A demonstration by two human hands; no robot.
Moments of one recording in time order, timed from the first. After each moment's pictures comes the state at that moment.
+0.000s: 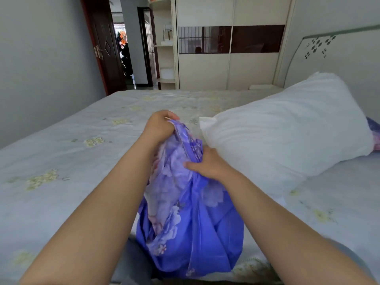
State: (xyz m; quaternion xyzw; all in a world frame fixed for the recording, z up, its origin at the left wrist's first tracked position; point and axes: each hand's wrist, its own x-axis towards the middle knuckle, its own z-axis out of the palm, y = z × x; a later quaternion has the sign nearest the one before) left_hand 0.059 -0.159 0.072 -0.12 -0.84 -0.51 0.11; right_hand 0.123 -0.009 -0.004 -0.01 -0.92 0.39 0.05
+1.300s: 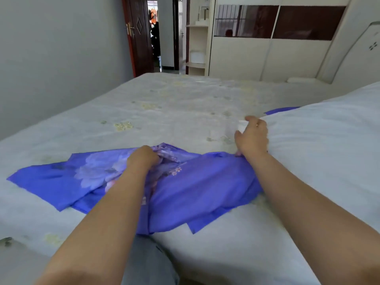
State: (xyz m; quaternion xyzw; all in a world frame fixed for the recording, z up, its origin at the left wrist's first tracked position) left_hand -0.023 -0.301 -0.039 0.11 -0.97 -0.18 -0.07; right_hand -0.001 -0.021 0.001 -0.17 -0.91 0.30 0.24
